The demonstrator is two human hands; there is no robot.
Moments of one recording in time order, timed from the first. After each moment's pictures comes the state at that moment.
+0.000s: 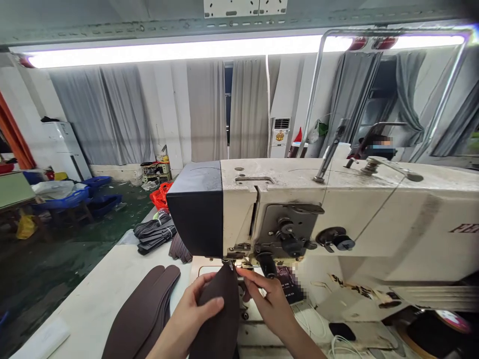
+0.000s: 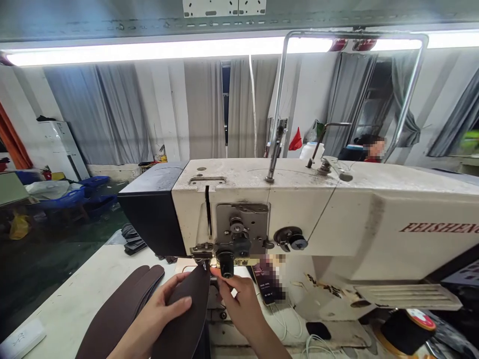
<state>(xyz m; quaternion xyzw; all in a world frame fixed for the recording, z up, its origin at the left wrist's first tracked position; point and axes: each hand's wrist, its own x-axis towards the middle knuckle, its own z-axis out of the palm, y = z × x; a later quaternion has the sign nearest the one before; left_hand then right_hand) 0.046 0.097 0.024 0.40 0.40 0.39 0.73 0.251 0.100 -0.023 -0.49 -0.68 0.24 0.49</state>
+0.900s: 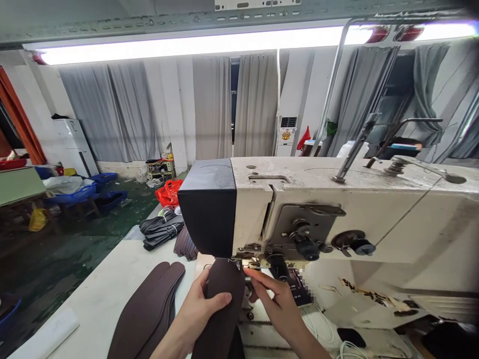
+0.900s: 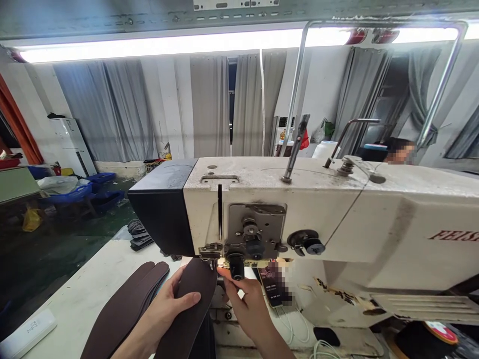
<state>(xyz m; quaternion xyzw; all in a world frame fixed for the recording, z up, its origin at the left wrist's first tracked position) 0.053 0.104 0.029 0.42 0.36 0.42 0.72 0.251 0.099 -0.022 -0.50 -0.67 0.23 0.50</state>
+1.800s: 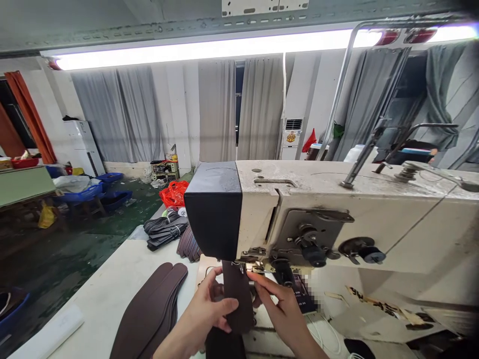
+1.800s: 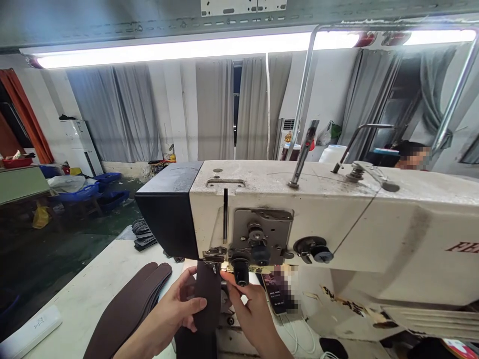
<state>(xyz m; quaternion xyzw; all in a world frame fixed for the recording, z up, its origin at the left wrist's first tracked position) 0.057 0.106 0.020 0.44 0.38 0.38 0.72 0.256 0.103 -0.034 -0.50 -0.67 0.24 0.49</state>
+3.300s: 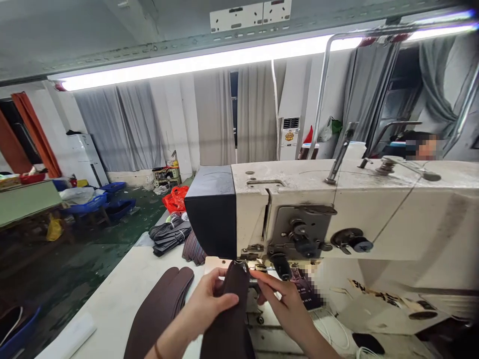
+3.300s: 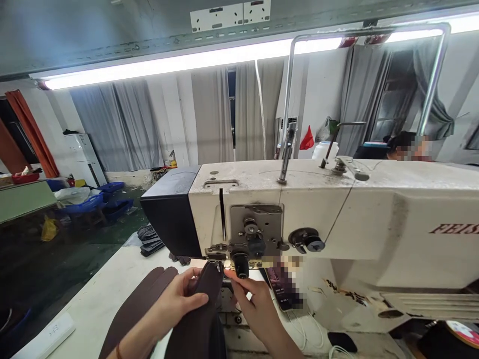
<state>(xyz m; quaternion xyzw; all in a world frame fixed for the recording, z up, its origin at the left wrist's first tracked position) 0.043 0.118 0.028 0.52 0.37 0.36 0.68 0.252 0.100 -0.023 -0.49 -0.66 0.28 0.50</state>
